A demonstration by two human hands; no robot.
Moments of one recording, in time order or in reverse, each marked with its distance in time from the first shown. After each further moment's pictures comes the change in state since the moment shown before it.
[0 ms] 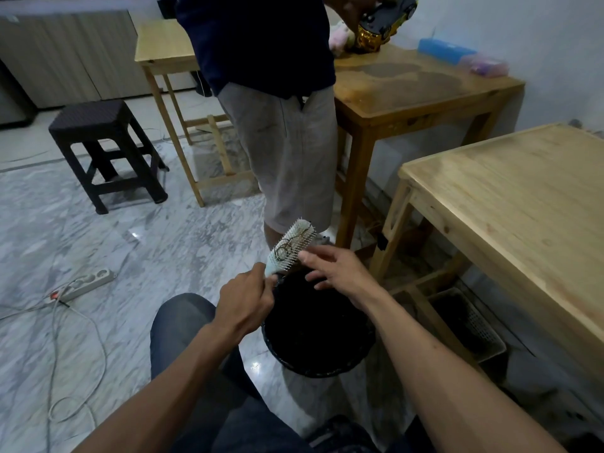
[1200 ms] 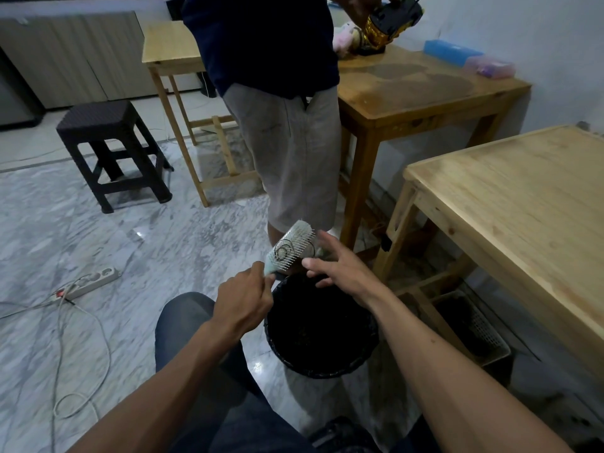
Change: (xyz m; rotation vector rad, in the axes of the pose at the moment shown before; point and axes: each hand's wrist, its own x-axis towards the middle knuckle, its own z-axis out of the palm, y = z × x) left_hand 0.000 -0.006 -0.003 0.104 0.026 -0.021; right_hand 0.012 0.007 -0.006 -0.060 -0.064 -0.049
